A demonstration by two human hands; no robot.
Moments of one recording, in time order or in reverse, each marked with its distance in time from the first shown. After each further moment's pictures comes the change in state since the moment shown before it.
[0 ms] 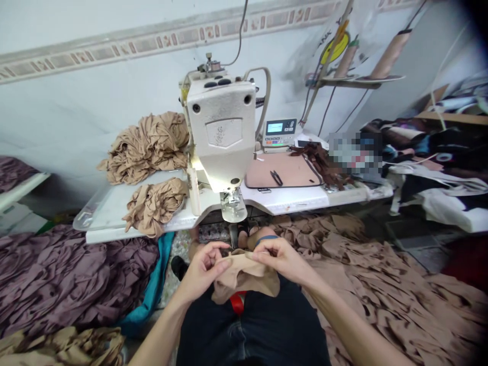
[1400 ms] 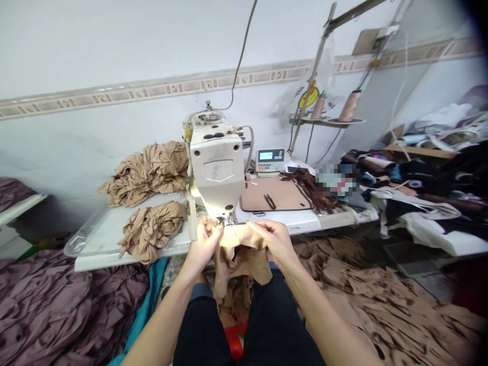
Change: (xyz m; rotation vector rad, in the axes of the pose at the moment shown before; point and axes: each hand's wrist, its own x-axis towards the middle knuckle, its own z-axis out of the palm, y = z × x) left_hand 0.105 0.068 0.000 -0.120 0.303 0.250; right_hand 0.075 -0.037 -0.022 0.341 0.530 -0.092
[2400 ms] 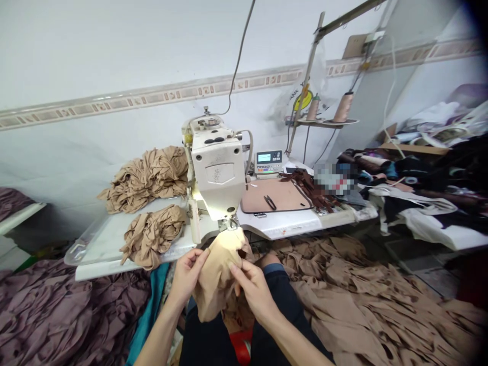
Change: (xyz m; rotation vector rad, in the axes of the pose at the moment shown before) left_hand -0.052 -0.043 -0.064 0.189 0.016 -0.083; right_hand -0.090 0.052 0.060 0.098 -0.228 0.072
